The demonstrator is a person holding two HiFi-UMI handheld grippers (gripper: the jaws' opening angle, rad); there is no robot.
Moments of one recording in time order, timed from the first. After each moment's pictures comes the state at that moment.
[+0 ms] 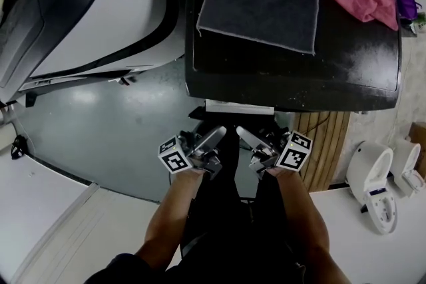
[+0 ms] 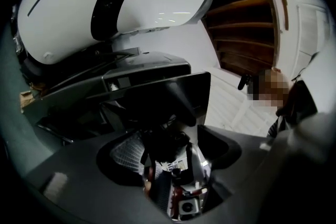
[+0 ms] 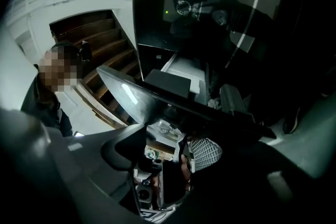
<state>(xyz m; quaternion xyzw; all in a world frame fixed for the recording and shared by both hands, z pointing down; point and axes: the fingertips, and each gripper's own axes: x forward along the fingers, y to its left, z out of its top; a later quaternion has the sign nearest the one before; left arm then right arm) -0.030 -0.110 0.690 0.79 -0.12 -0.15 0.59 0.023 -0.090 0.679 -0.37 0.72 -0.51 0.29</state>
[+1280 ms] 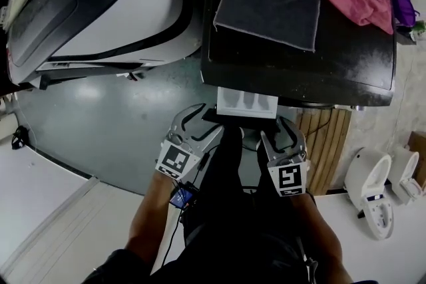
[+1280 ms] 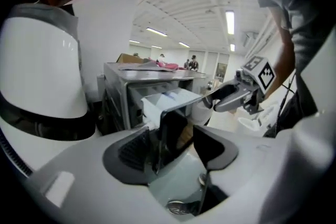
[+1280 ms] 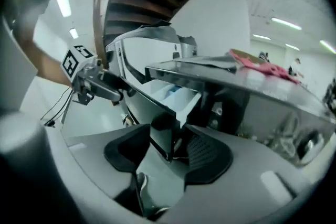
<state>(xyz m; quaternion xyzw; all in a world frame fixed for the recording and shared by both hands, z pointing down) -0.073 -0.098 0.674 0.95 -0.14 0.26 0.09 0.061 -0.025 0.671 -0.58 0.75 -0.21 -0.24</state>
